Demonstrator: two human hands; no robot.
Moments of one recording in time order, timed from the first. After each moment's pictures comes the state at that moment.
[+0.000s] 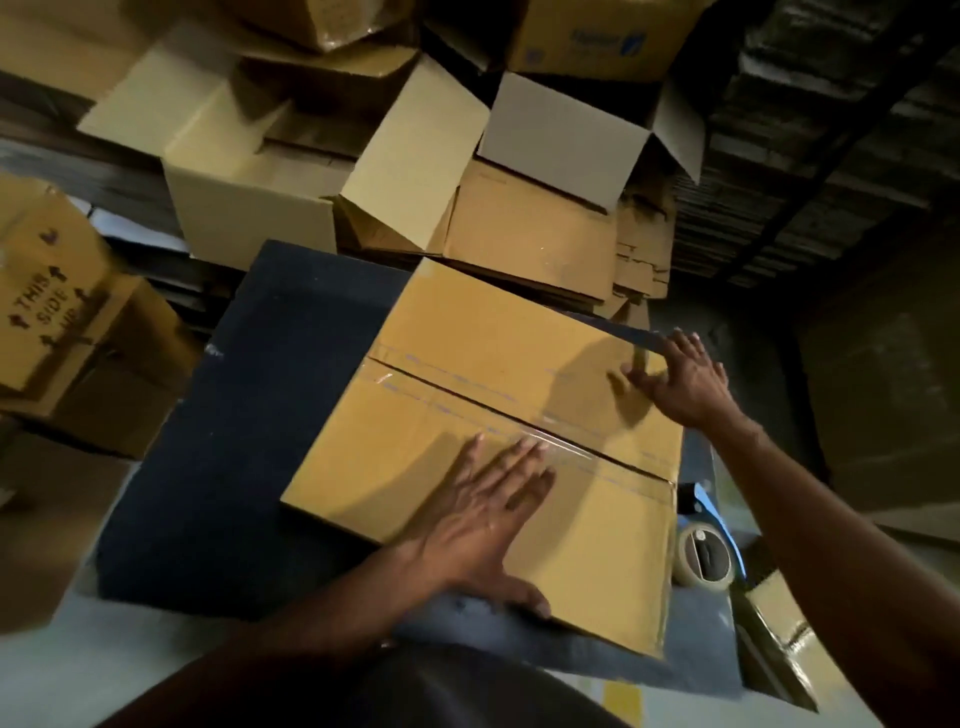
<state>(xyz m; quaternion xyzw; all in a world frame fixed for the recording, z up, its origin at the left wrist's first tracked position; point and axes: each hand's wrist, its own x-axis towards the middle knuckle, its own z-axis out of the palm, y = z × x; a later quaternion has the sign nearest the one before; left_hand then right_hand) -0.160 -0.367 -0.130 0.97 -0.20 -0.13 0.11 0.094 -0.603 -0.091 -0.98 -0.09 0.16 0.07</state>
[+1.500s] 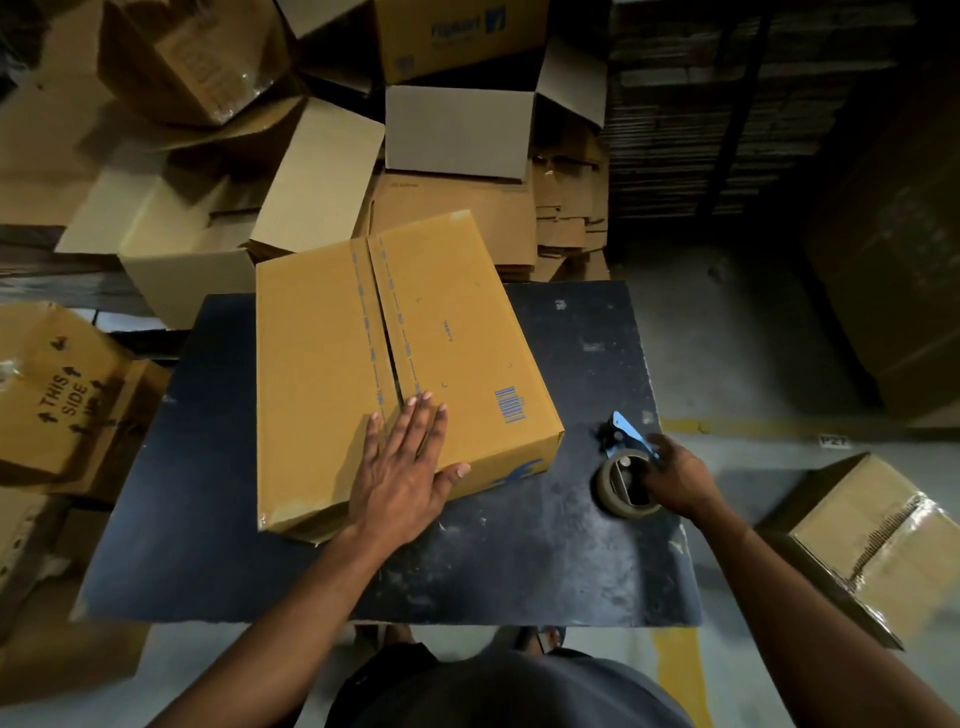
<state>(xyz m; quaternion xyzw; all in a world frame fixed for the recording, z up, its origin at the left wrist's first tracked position) -0.144 -0.453 -0.173 1.00 0.00 0.00 -0.04 -0.019 -0.816 -0.216 -0.93 0.06 0.25 0.26</state>
